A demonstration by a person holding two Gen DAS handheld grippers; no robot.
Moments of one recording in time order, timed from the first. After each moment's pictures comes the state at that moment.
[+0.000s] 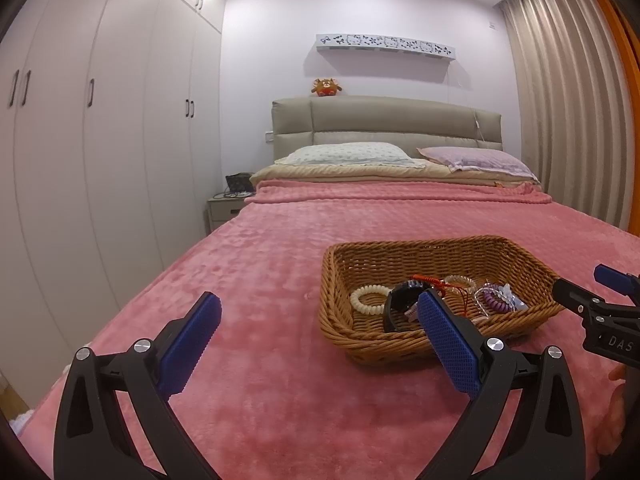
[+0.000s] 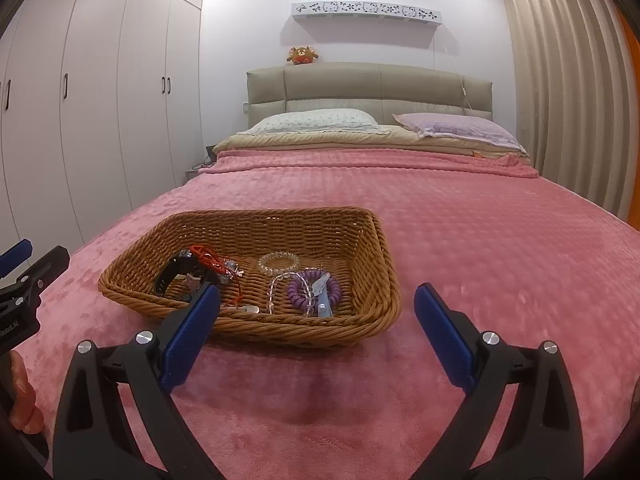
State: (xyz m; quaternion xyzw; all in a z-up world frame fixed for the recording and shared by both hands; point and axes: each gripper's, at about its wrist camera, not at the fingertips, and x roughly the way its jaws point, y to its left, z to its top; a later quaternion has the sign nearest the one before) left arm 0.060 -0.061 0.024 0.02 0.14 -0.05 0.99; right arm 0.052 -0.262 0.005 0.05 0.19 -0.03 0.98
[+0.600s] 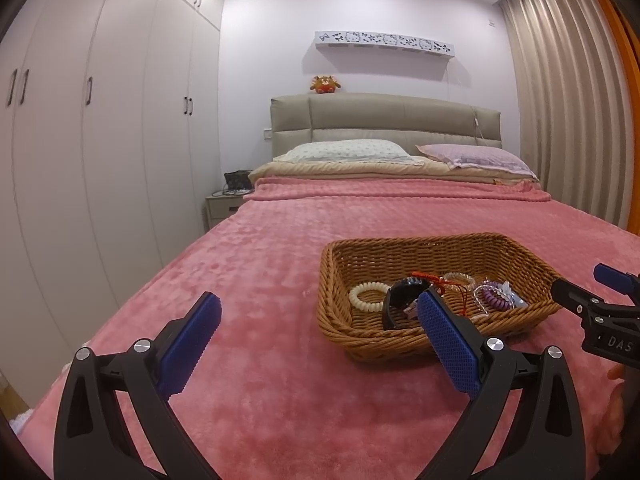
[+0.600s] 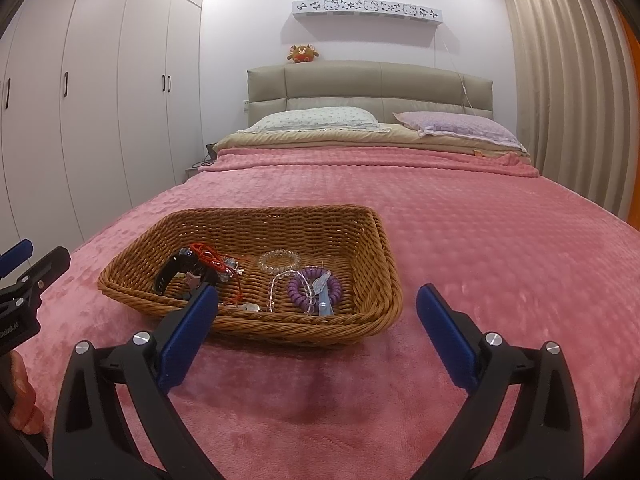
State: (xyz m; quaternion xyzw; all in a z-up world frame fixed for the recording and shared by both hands) left arm 0.060 -0.062 0.024 0.02 0.15 -0.05 0.99; right arm 0.053 -0.262 0.005 0.05 0.19 -0.03 0.98
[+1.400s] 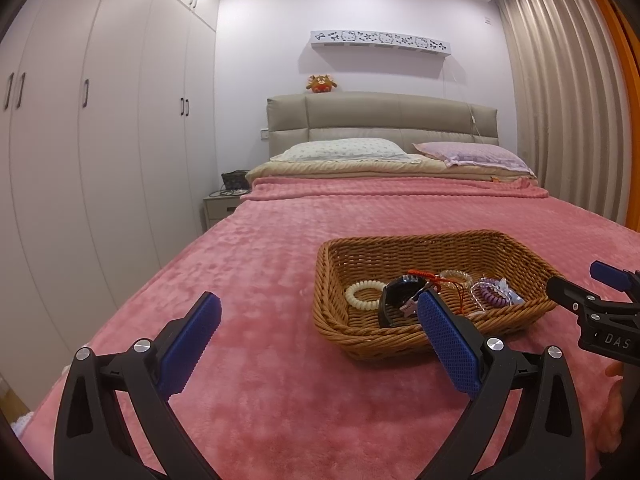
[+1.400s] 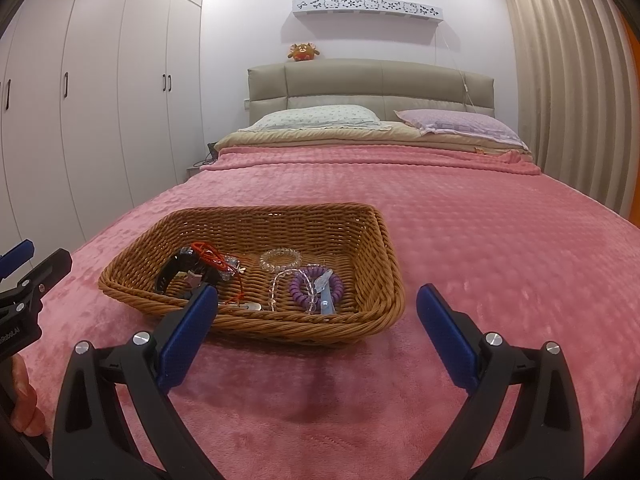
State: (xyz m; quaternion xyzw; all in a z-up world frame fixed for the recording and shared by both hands) left arm 0.057 -0.064 0.026 0.03 0.15 -0.05 0.99; right arm 0.055 -0.263 0.005 0.05 0.20 -0.03 0.98
